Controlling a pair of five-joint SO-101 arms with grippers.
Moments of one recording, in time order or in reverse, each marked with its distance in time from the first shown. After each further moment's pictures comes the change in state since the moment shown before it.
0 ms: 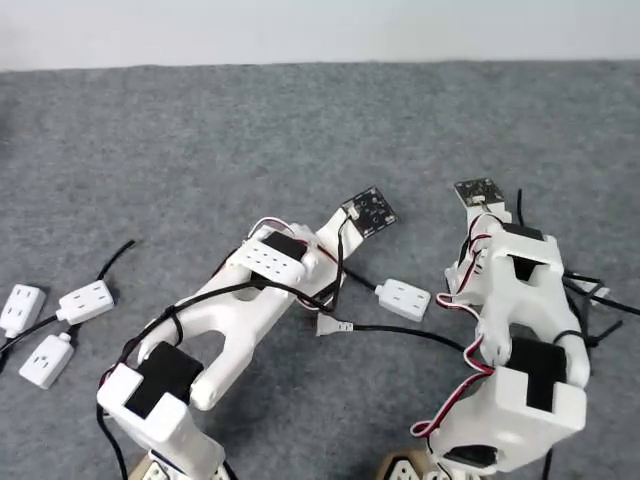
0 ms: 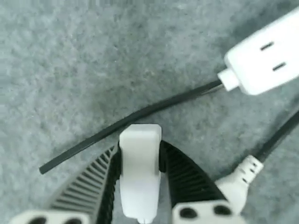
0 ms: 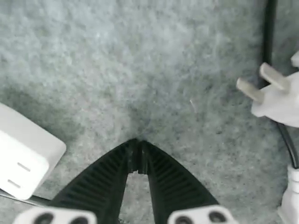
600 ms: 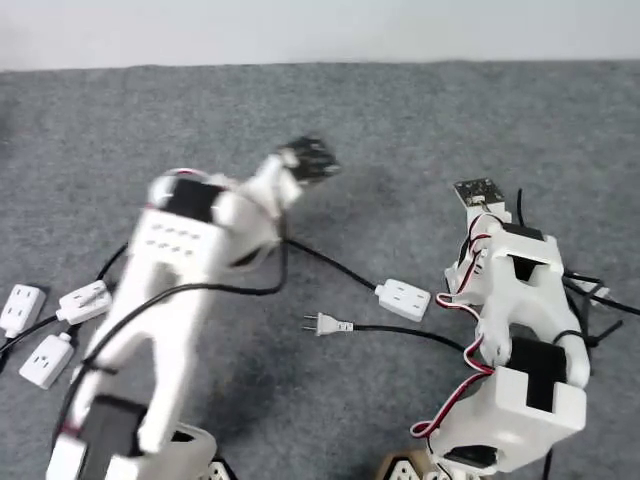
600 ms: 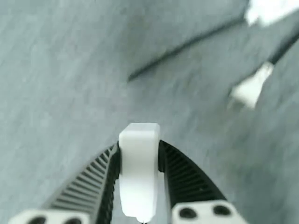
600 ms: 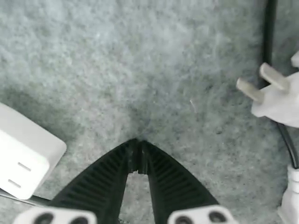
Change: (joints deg) left arm -17.3 -20.9 -17.8 40.6 -16.4; right arm 0.0 0.0 0.0 0.0 0.0
